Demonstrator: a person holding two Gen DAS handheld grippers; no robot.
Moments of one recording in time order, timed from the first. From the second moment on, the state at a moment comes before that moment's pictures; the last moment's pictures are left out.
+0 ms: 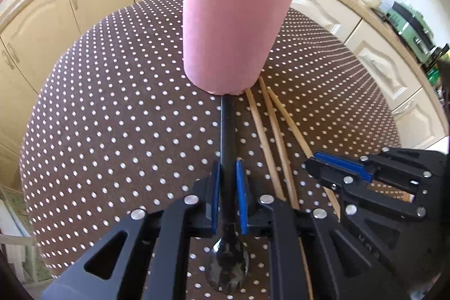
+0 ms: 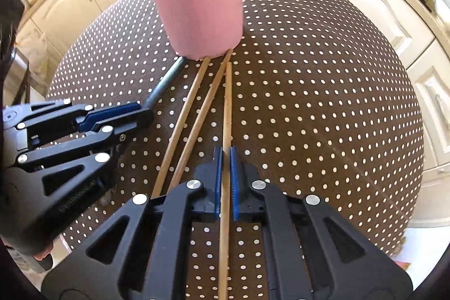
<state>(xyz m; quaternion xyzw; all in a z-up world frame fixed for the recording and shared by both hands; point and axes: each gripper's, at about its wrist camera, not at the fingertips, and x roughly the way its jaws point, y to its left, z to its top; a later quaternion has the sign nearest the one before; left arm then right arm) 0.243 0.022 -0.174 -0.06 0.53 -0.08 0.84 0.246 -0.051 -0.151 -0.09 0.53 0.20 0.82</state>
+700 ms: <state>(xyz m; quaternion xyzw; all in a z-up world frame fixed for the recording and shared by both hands) 0.165 0.020 -0.081 -0.07 0.24 -0.13 0.96 0.187 -0.146 -0.078 0.07 0.31 0.25 0.91</state>
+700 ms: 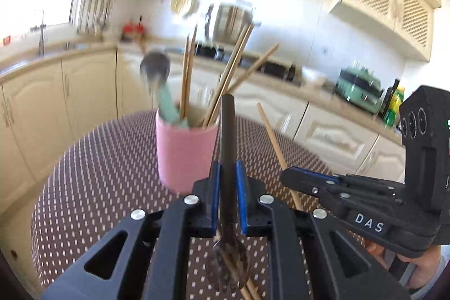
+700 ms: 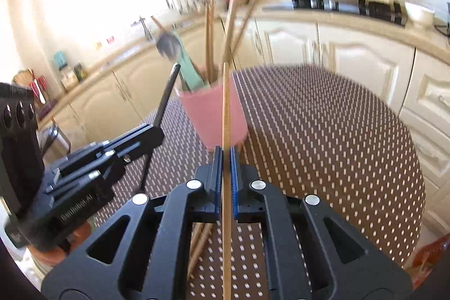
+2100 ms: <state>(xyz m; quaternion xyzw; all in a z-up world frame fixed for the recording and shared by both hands) 0.300 0.037 -0.078 -0.16 0.05 -0.10 0.98 0.303 -0.105 -0.011 0.17 0.01 0.25 0.95</state>
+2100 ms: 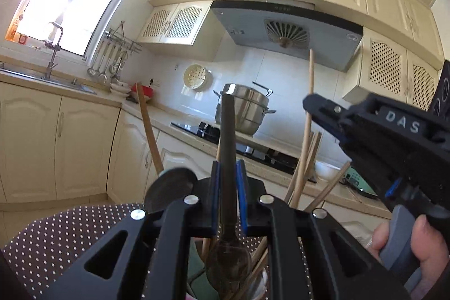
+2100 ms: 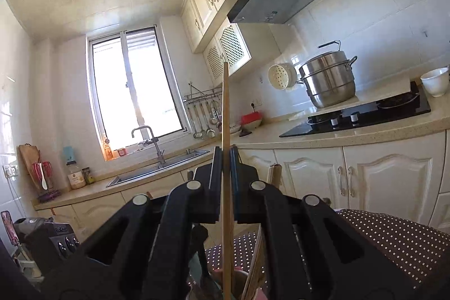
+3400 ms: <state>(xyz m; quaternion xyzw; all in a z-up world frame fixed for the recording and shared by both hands) 0.241 0.081 -0.051 -0.12 0.11 -0.03 0.99 0.271 -0.086 -0.030 0.09 0.06 0.24 0.96</state>
